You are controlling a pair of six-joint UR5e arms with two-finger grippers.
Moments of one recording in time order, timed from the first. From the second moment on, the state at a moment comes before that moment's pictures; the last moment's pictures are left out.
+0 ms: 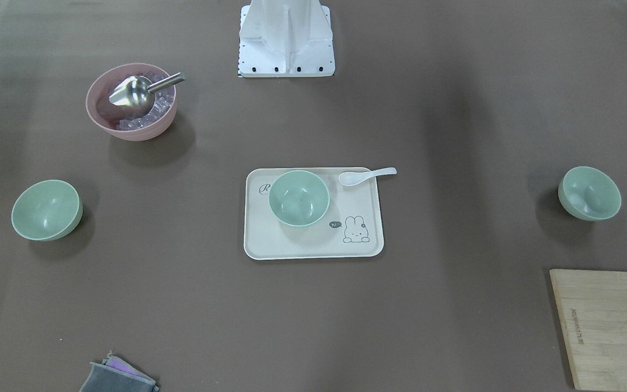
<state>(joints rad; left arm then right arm) -1.54 -1.45 -1.76 -1.60 -2.36 -0.05 1.53 -1.93 1.98 -1.58 2.33 -0.04</state>
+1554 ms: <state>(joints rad) -1.54 -1.58 -1.76 -1.89 -2.34 -0.06 1.47 -1.83 1.99 -1.17 2.38 0.09</state>
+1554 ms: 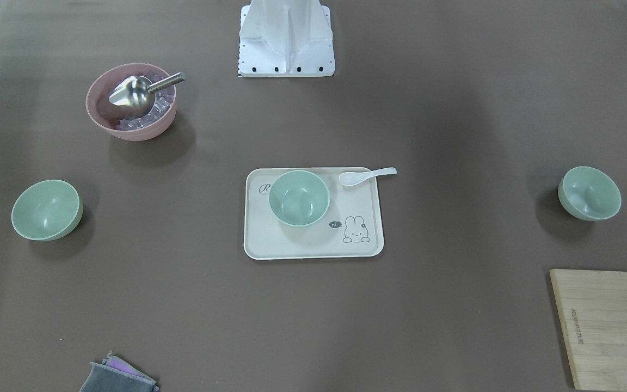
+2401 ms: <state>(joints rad) -1.45 -1.66 -1.36 -2.14 -2.31 -0.10 1.07 -1.65 1.91 -1.16 2.06 0.56</state>
